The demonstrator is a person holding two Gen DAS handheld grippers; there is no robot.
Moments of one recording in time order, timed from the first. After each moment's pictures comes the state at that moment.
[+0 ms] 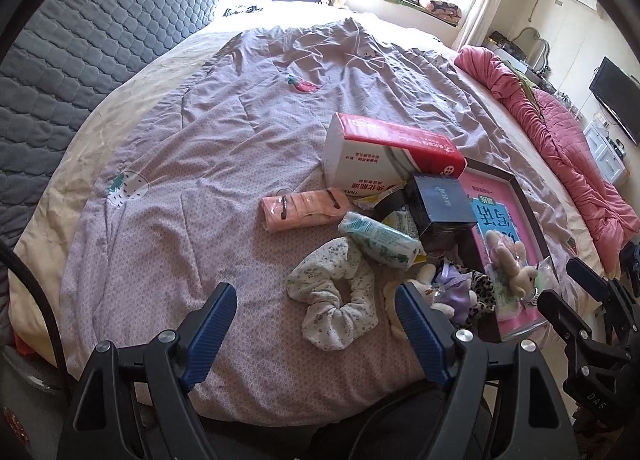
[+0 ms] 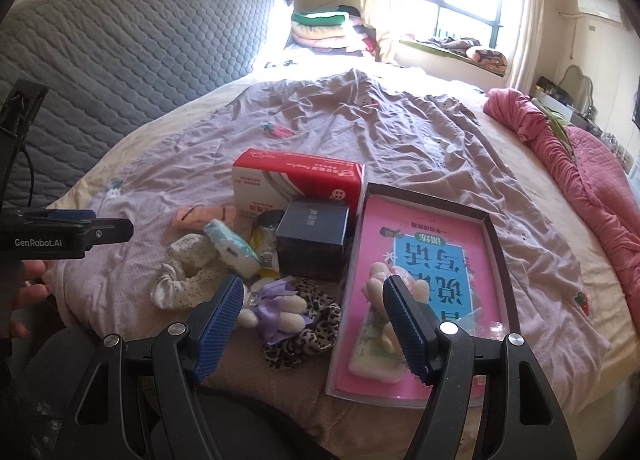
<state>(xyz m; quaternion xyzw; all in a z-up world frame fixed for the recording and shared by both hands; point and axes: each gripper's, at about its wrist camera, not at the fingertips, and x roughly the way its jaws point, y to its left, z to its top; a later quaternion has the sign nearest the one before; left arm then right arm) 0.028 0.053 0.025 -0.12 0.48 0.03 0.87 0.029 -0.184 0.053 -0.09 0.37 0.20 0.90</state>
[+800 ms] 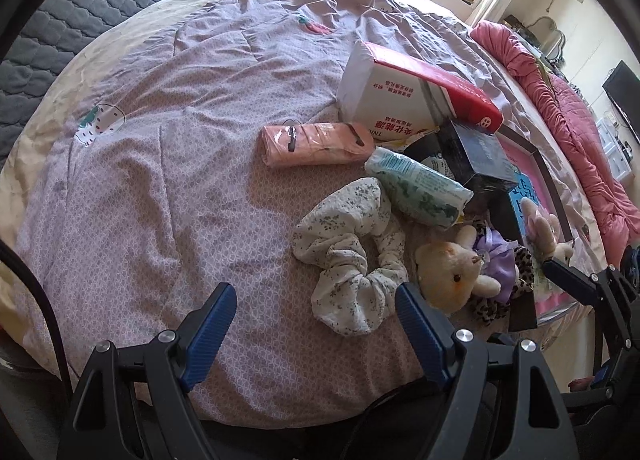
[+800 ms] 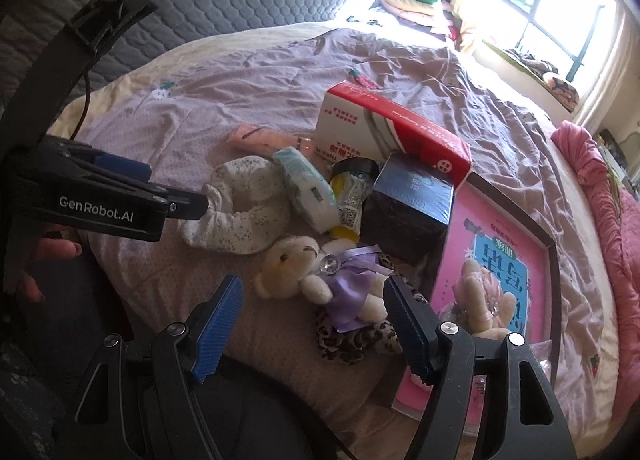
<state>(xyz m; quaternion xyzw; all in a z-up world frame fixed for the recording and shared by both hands) 0.039 0.060 -0.043 -0.15 0.53 0.02 0.83 0.029 -0.111 -0.011 -0.24 0.40 0.29 0.84</state>
